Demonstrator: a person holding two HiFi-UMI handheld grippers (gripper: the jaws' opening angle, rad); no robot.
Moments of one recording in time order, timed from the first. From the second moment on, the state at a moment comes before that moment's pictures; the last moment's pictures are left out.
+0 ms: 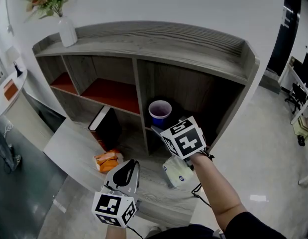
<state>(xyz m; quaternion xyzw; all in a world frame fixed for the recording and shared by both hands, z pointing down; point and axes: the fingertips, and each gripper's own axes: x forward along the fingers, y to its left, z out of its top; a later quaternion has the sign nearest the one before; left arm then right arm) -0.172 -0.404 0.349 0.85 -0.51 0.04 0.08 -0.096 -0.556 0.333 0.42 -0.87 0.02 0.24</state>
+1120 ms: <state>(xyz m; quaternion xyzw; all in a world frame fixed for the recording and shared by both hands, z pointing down) -0.154 -0.360 0.345 0.87 -0.48 0.00 0.10 -0.059 -0.450 0.316 0.45 -0.89 0.05 0.07</state>
